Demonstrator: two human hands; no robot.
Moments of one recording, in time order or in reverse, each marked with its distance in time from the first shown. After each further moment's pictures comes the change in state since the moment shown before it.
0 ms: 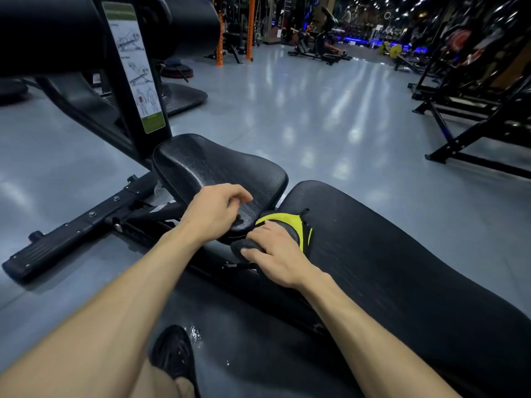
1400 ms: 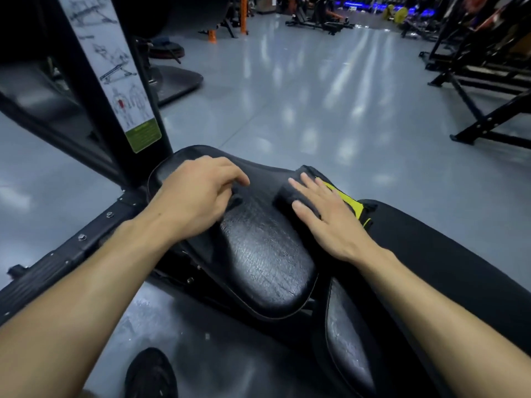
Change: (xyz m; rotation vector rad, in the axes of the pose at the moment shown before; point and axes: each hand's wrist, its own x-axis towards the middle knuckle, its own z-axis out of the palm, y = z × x) left_hand 0.130 -0.093 -0.063 0.283 -0.078 0.261; right_hand 0.140 0.111 -0.012 0.010 0.098 0.330
